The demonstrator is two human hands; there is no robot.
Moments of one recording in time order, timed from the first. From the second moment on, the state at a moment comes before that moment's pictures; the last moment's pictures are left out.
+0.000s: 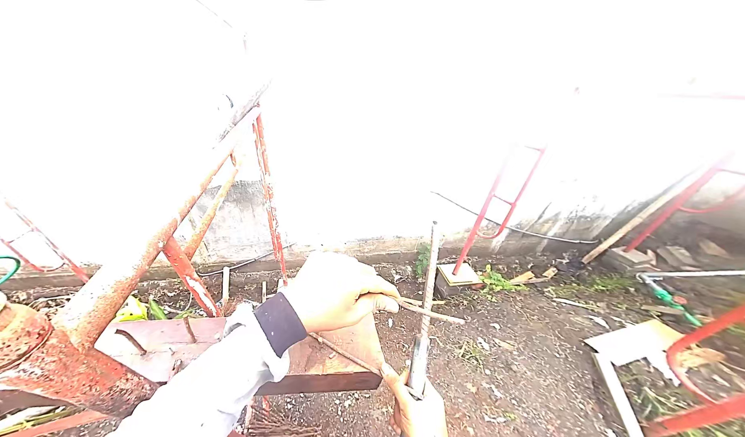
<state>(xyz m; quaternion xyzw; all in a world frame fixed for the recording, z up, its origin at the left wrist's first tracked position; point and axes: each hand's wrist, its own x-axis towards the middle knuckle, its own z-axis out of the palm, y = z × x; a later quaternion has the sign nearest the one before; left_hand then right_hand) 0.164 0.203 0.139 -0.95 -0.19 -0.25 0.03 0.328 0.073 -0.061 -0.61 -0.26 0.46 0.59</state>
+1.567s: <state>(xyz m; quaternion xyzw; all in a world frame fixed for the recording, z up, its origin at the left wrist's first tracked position) 0.168 0.205 0.139 -0.95 -0.19 -0.25 -0.03 0.611 0.145 -0.046 -0.66 -0.73 0.15 0.04</state>
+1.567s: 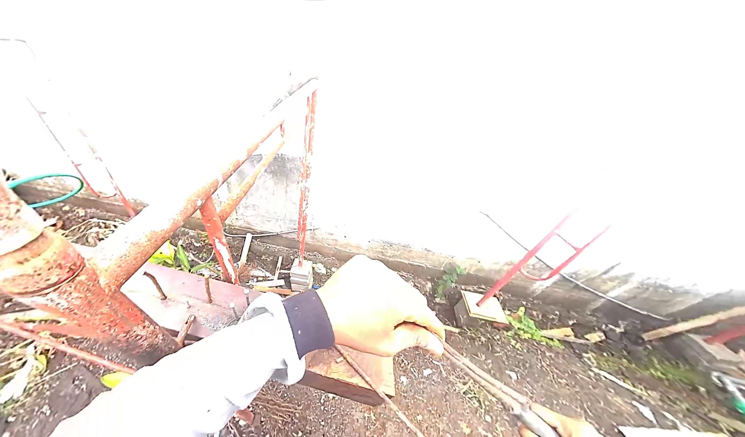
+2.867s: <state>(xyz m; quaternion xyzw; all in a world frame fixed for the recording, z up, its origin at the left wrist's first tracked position) 0.171 0.190 0.146 -0.94 -0.25 -0.22 -0.08 0.554 0.404 -0.025 -0.43 -0.90 -0.09 0.00</state>
